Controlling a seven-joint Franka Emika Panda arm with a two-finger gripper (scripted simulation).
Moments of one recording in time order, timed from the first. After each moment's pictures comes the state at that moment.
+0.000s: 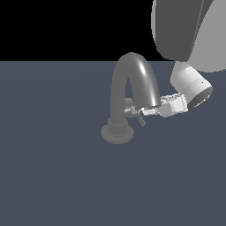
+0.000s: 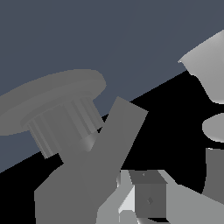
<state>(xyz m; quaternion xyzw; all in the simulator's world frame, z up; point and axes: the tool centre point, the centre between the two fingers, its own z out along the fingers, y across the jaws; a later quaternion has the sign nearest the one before) -0.016 -0.113 0.109 -0.50 0.50 0.68 0.20</state>
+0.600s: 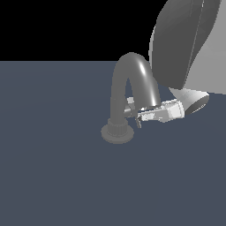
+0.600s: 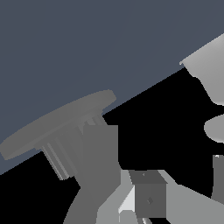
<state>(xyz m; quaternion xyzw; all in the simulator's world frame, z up) -0.013 -0.111 0.083 -0.49 0.50 0.69 0.19</state>
